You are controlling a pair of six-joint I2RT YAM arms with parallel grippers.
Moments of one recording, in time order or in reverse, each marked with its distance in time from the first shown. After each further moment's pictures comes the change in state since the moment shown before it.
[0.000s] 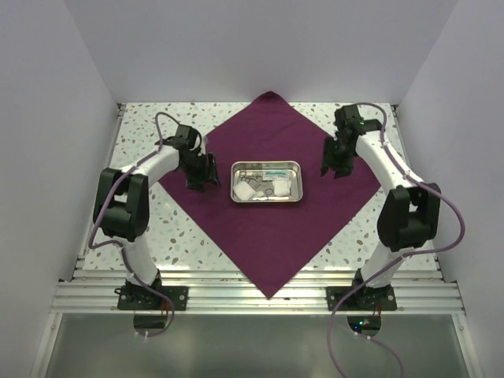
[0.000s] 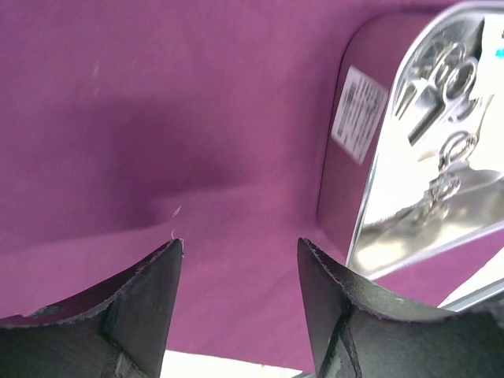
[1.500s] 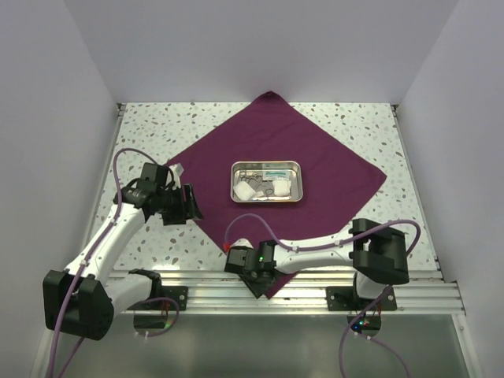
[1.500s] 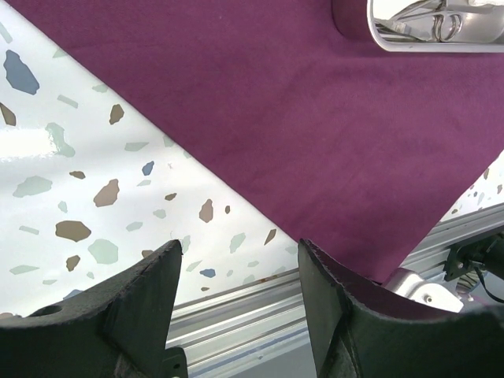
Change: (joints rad) left arm 0.039 -0.778 -0.510 -0.143 -0.002 -0.037; right arm 1.281 -0.094 -0.505 0.292 0.082 0.364
